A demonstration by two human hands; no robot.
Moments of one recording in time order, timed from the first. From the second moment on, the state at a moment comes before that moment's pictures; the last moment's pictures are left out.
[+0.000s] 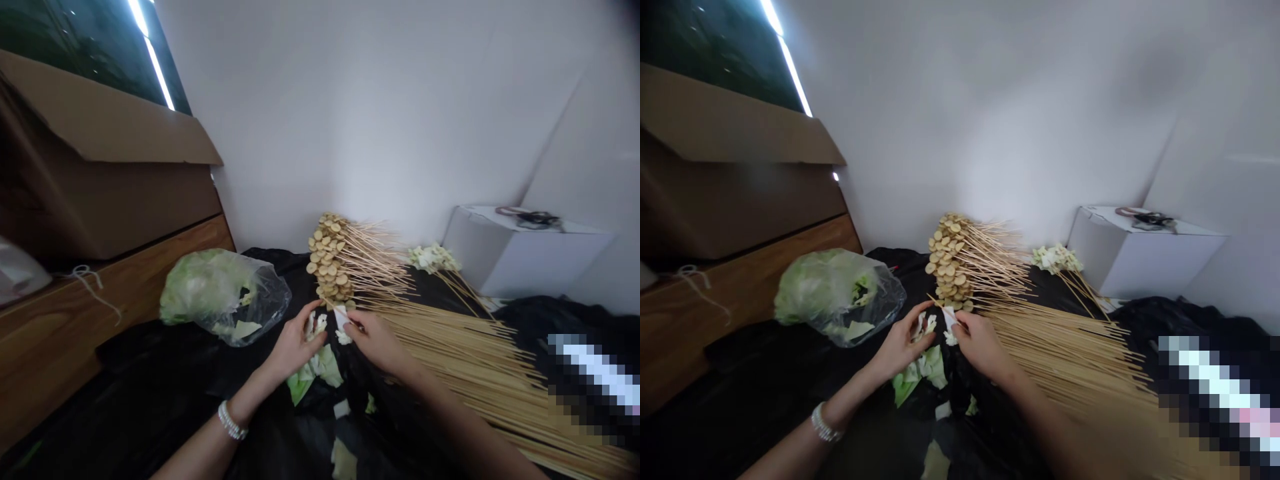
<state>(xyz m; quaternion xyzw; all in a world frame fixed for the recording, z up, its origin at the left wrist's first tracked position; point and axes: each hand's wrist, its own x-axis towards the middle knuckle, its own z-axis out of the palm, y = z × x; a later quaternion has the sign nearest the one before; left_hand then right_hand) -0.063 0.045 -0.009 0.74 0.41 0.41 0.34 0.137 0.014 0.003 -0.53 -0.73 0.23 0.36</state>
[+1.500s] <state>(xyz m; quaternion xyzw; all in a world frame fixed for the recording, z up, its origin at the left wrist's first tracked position) -0.054 0.043 -0.009 0.65 0.33 0.43 0.53 0.124 -0.013 0.019 -0.59 -0.76 0.09 0.28</state>
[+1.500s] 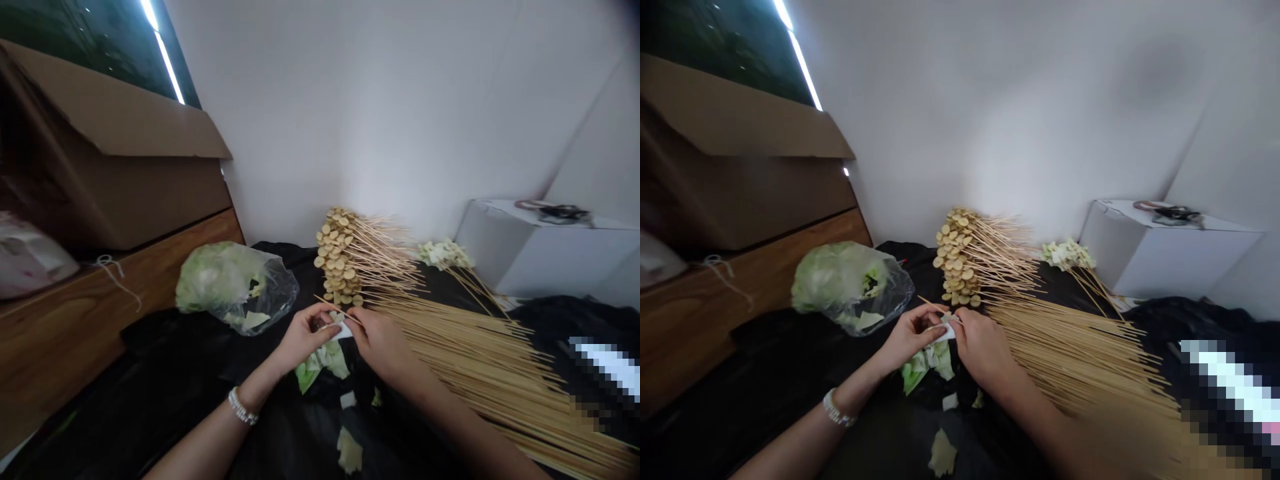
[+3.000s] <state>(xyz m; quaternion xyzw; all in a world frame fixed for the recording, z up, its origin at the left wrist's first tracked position) -0.066 0.060 -0.013 0.50 0.43 0.61 0.44 0.116 -0.016 0.016 -0.63 -0.76 -0.05 0.13</state>
